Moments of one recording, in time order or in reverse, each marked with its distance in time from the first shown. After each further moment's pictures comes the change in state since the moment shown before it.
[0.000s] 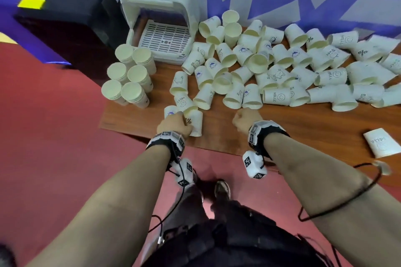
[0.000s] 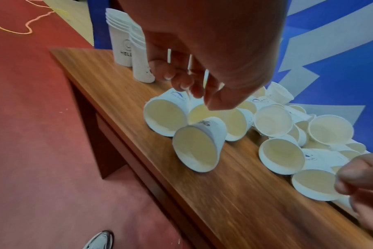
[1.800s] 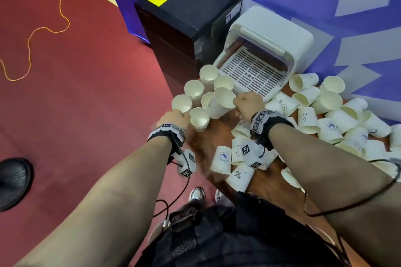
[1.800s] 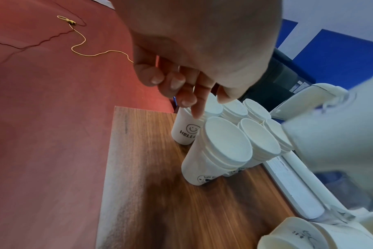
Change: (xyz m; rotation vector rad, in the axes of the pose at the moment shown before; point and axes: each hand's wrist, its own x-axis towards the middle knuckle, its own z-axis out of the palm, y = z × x) left_hand 0.089 -0.159 -0.100 -0.373 0.119 -0.440; right_hand 0.124 -0.274 -0.004 0.154 -0.101 -0.430
